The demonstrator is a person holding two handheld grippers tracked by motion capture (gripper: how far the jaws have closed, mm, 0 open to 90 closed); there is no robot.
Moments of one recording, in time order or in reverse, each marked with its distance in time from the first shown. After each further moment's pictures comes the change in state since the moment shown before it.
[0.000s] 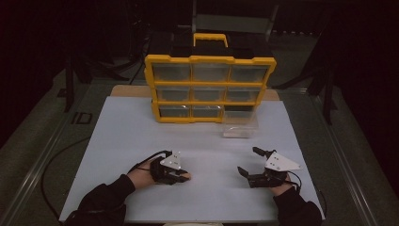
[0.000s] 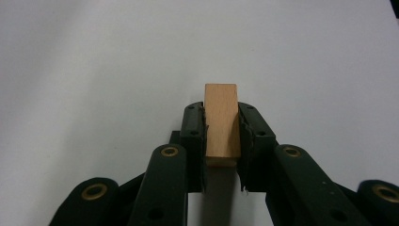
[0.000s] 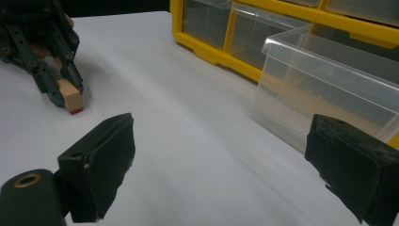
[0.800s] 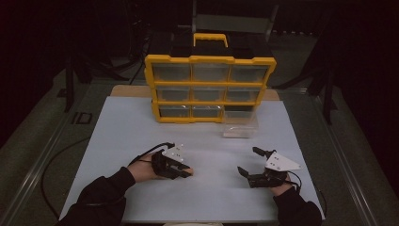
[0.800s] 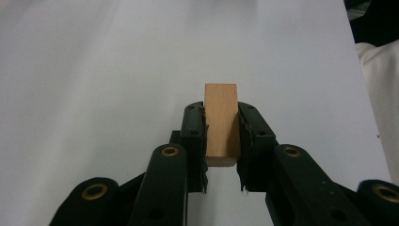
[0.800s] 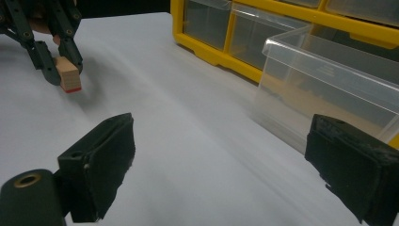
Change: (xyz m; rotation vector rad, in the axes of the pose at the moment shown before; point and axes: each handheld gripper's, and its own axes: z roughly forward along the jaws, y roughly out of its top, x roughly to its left) left arm 0.008 0.029 -0.018 0.008 -0.047 0.004; right arm 0.000 0.000 0.000 -0.007 0.007 0.010
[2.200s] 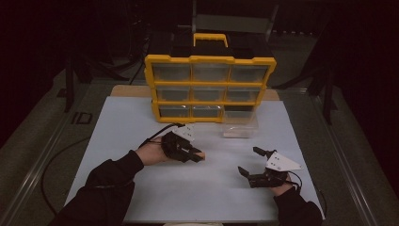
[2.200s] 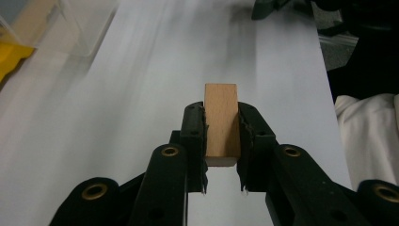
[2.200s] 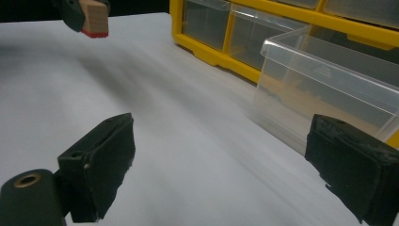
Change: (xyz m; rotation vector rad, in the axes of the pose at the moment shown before) left arm 0.021 0.061 -0.021 -0.051 -0.024 -0.027; right arm -0.001 0.000 -0.001 -0.001 -0.006 -0.011
